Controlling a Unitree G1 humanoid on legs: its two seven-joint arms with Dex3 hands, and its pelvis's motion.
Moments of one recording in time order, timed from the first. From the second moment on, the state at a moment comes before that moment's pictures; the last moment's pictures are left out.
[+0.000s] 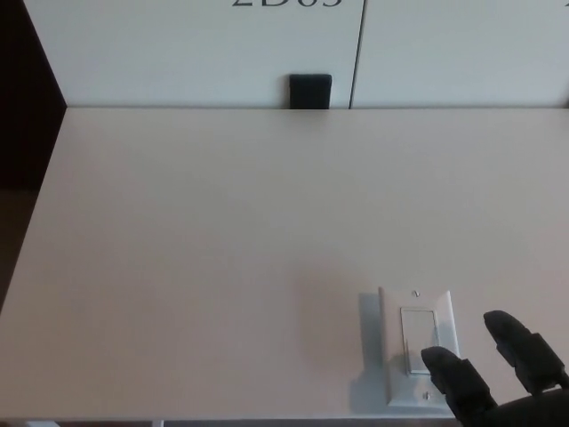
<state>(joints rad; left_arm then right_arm) 0.57 0.57 -0.16 0.05 0.10 -0.13 -0.38 0.65 -0.34 0.26 -0.59 -1.48 -0.01 0.00</state>
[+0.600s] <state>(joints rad) 0.56 0.59 -0.16 0.05 0.11 -0.13 -0.40 0.62 -0.34 0.31 -0.54 -1.50 0.04 0.01</state>
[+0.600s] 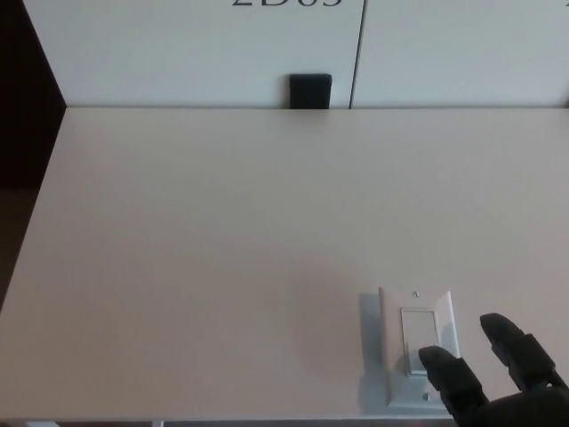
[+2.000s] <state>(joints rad) 0.54 0.61 -0.18 0.05 0.12 -0.13 -0.40 0.85 -0.45 0.32 -0.79 -1.46 0.03 -0.06</state>
